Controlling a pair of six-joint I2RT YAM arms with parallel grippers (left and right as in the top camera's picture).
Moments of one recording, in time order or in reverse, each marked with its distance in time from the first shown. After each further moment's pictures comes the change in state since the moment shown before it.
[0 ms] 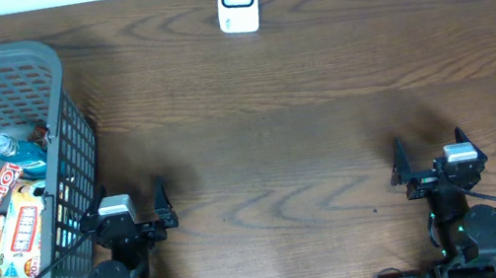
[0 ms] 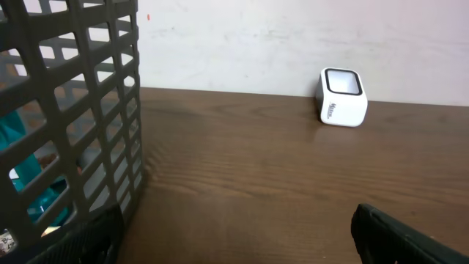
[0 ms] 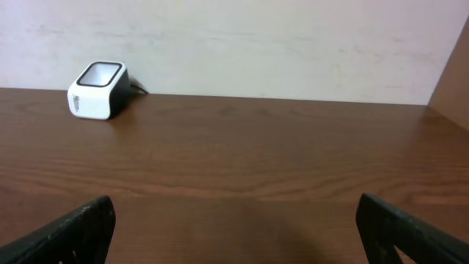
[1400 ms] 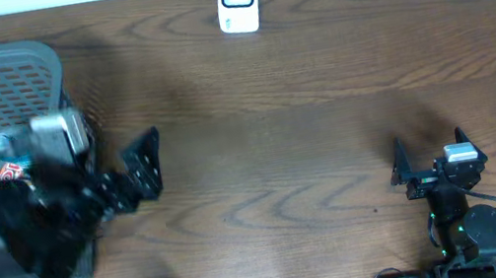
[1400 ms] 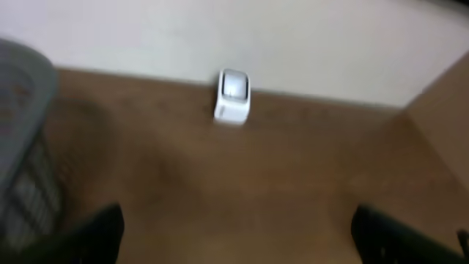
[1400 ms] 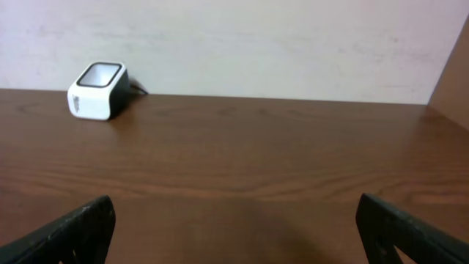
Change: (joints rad) left arm 0.000 0.821 1.297 -0.797 0.307 -0.138; right arm 0.000 0.000 0.000 0.000 0.001 0.005
